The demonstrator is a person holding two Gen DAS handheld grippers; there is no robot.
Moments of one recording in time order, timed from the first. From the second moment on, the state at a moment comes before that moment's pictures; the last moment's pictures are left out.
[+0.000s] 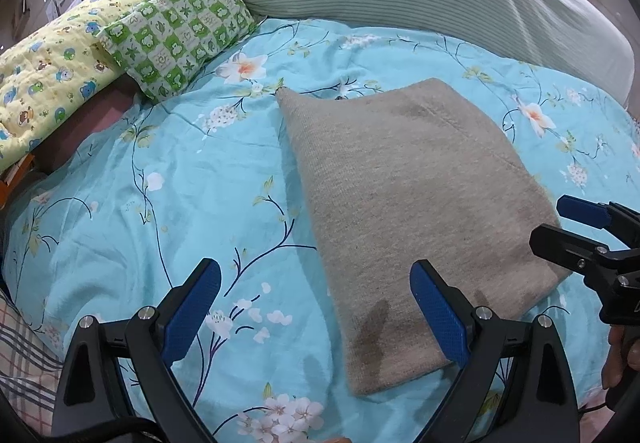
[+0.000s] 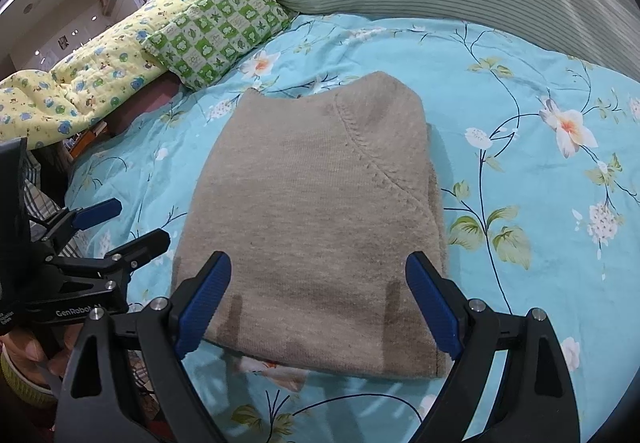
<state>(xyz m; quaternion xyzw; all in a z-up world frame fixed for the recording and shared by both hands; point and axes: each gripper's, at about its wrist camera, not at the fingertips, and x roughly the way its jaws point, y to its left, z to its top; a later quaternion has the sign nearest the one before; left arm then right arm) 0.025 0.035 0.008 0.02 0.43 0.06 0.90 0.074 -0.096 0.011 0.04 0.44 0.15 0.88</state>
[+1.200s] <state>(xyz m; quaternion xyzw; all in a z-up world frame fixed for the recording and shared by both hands) 0.032 0.038 0.009 0.02 0.44 0.05 0.90 0.077 -0.101 0.015 0.05 0.44 0.16 0.88</state>
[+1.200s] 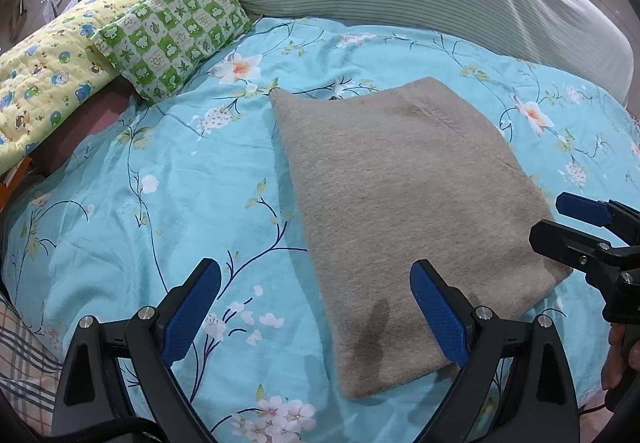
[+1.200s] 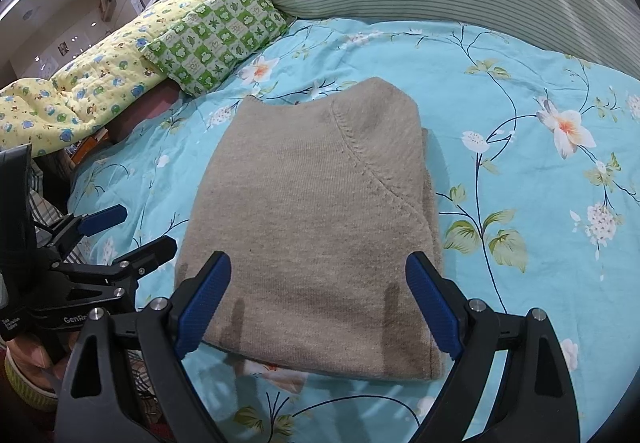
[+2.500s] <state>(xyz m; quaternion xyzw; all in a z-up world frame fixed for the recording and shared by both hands) 0.034 0.033 0.013 0.03 0.44 0.05 0.90 0.078 -0.102 0.017 0.05 0.44 0.16 0.88</state>
